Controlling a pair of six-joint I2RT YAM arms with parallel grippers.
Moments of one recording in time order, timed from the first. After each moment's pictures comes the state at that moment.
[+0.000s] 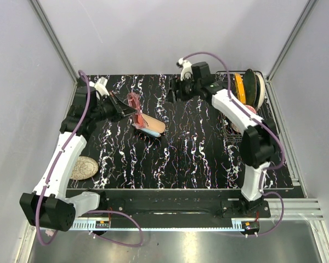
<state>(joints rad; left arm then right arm) -0.16 1.15 1.16 -0.51 0.52 -0.75 0.46 1.88 1.74 -0.38 -0.45 0.20</state>
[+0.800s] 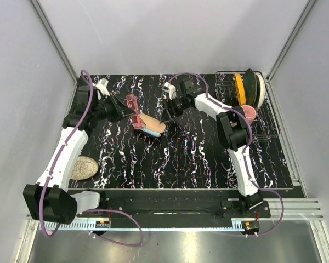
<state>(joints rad) -0.12 1.21 1.15 -0.52 0.50 -0.70 0.46 2.36 1.92 -0.49 -0.77 -0.03</state>
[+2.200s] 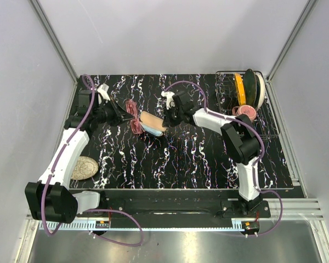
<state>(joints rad) -0.10 1.22 1.09 -0.52 0.51 -0.68 0.58 2.10 1.49 -0.17 -0.37 0.13</state>
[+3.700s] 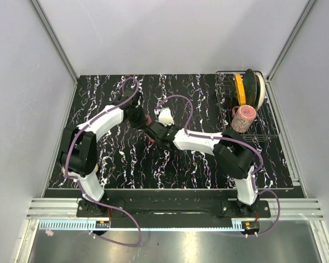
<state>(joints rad) -0.35 1.73 1.27 -0.60 0.16 -0.68 0.97 1.99 1.40 -0.44 0.80 0.55</state>
